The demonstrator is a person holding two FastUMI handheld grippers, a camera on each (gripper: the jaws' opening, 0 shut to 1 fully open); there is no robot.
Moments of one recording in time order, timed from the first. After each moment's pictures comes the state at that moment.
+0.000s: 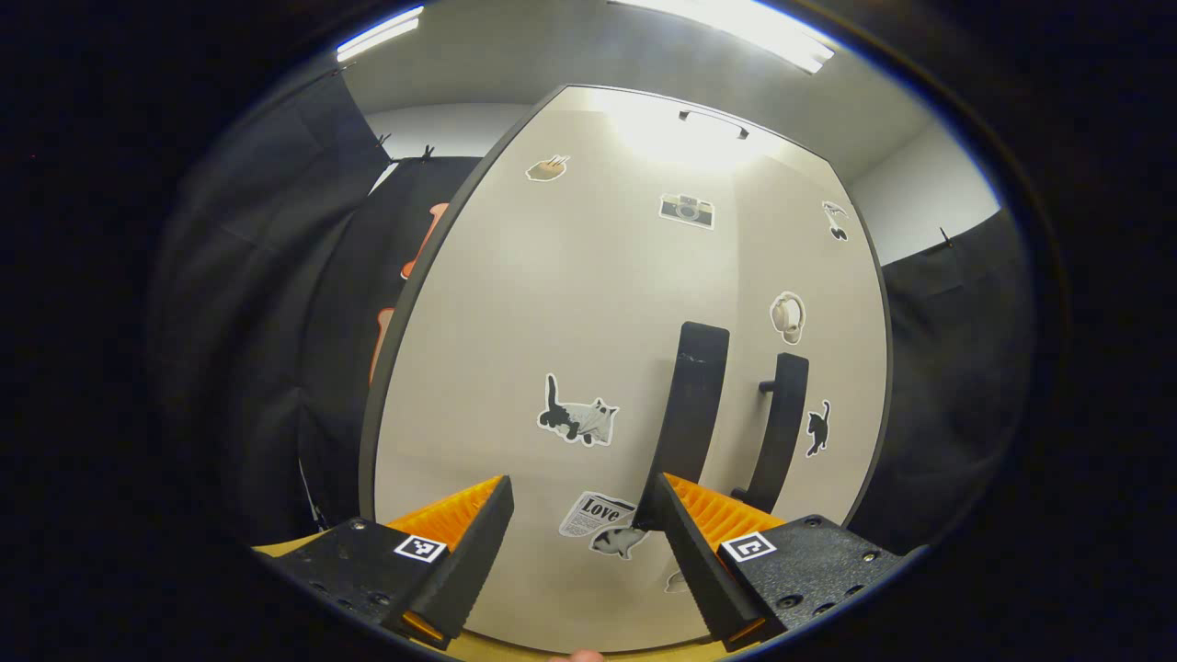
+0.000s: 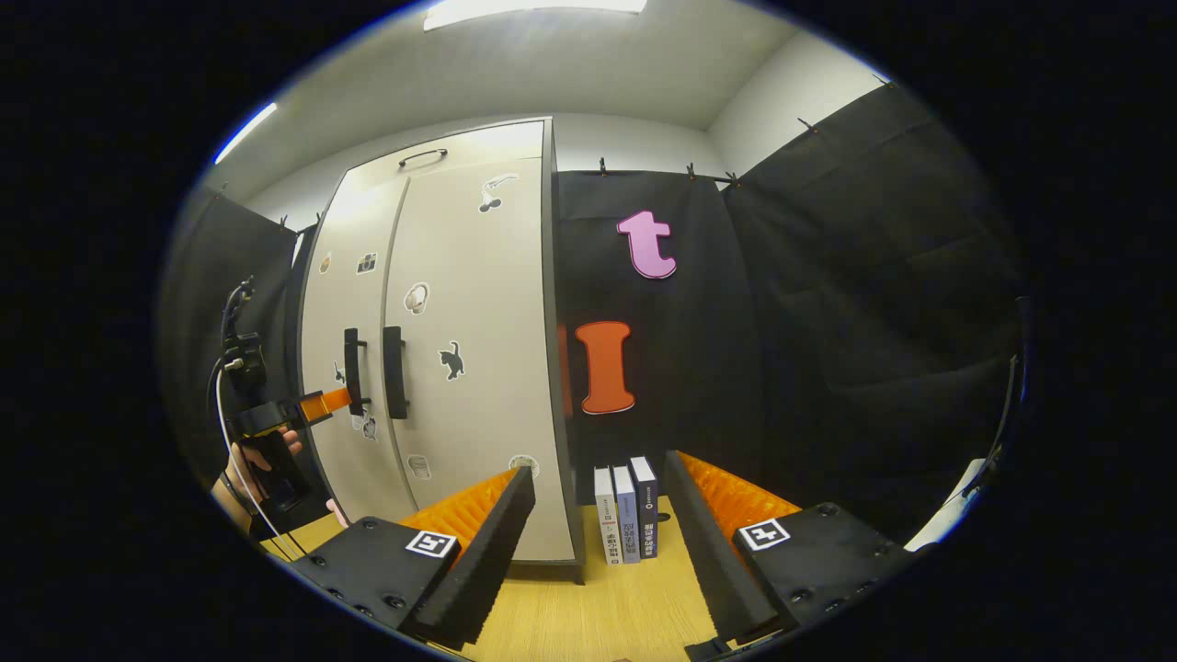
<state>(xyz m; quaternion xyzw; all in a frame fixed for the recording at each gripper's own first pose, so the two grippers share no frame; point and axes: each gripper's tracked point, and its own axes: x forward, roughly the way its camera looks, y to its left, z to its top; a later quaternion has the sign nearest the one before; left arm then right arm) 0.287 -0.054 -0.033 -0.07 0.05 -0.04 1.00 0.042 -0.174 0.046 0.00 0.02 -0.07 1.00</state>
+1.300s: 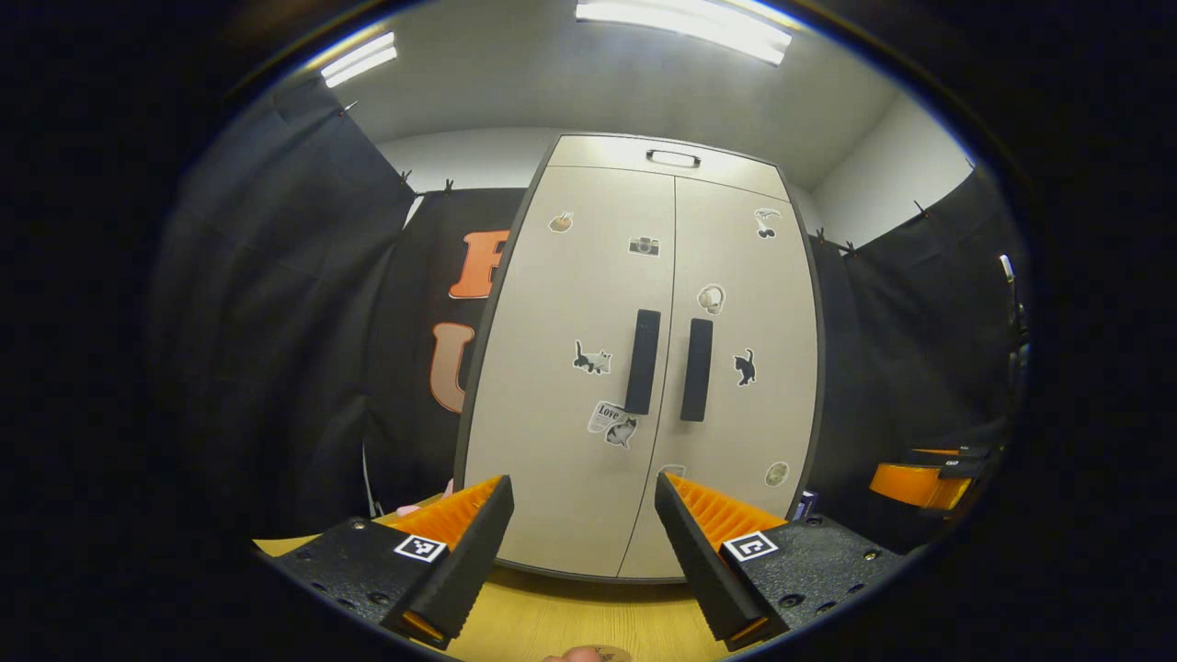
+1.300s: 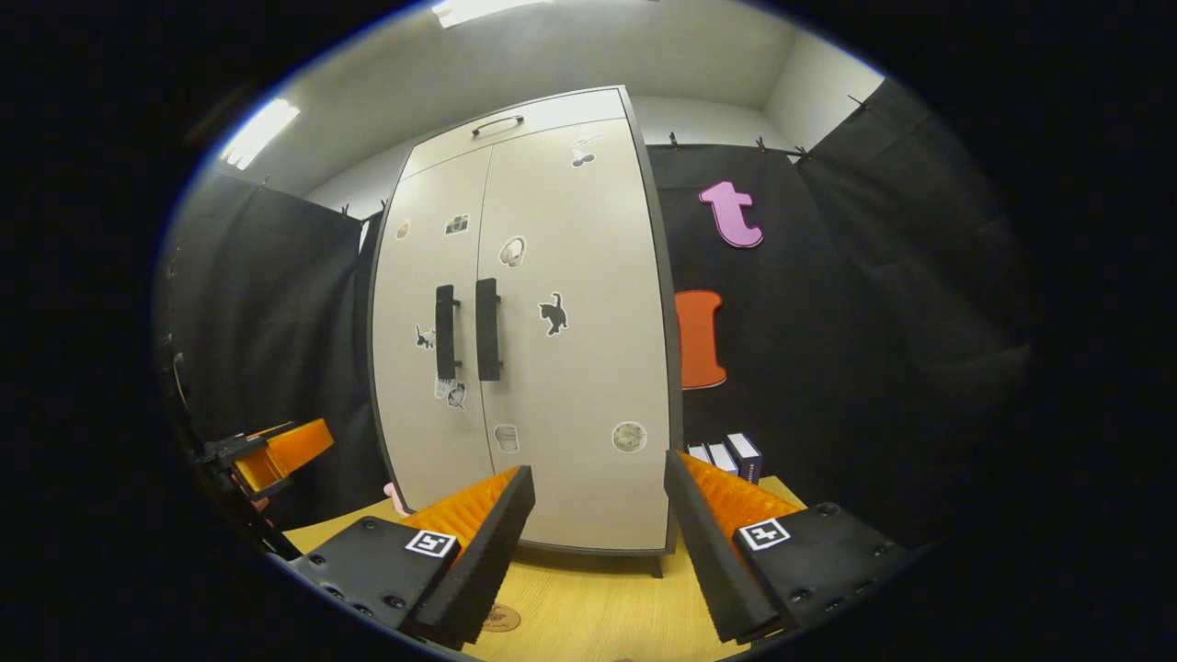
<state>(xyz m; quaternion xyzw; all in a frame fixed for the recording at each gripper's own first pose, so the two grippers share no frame) 0.094 -0.053 -0.029 -0.02 0.04 -0.01 1.00 0.077 -0.087 -0.015 0.00 0.04 0.05 1.00</state>
